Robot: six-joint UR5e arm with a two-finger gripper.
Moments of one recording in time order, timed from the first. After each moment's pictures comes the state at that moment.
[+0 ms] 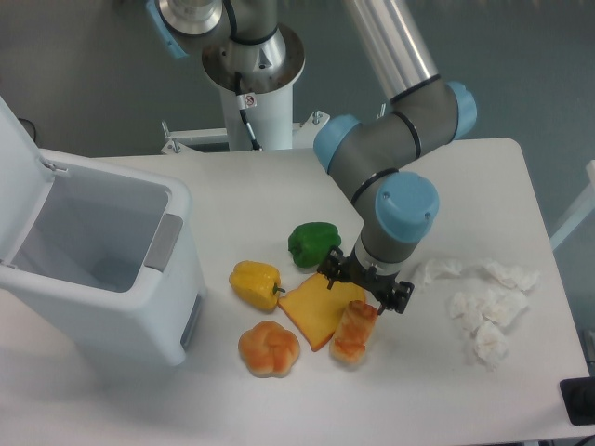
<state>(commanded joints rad) 2.56 -2.13 -1.52 -1.08 1.45 1.00</state>
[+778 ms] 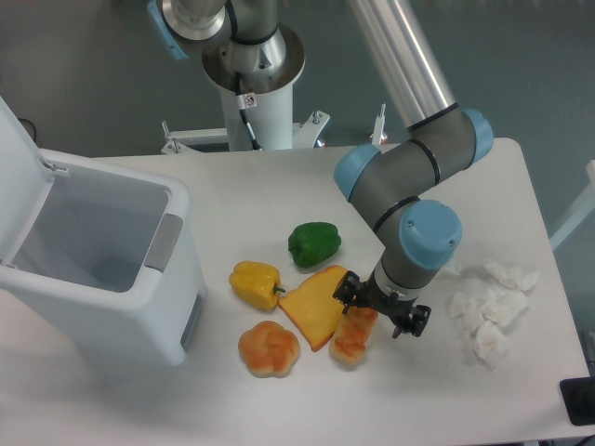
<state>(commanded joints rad) 2.57 -2.19 -1.51 -1.05 1.42 1.00</state>
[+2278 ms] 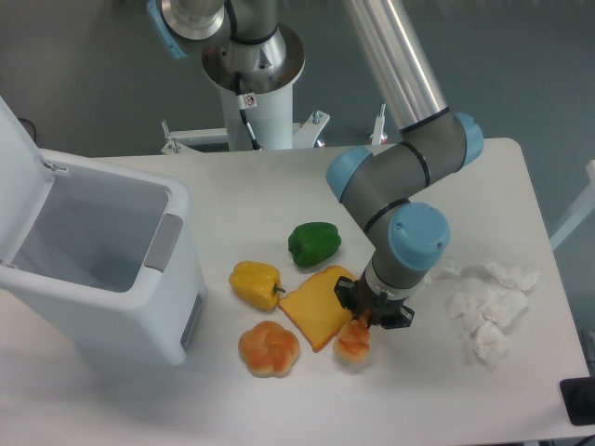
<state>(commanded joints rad) 2.58 -2.12 -1.50 -1.05 1.43 1.01</state>
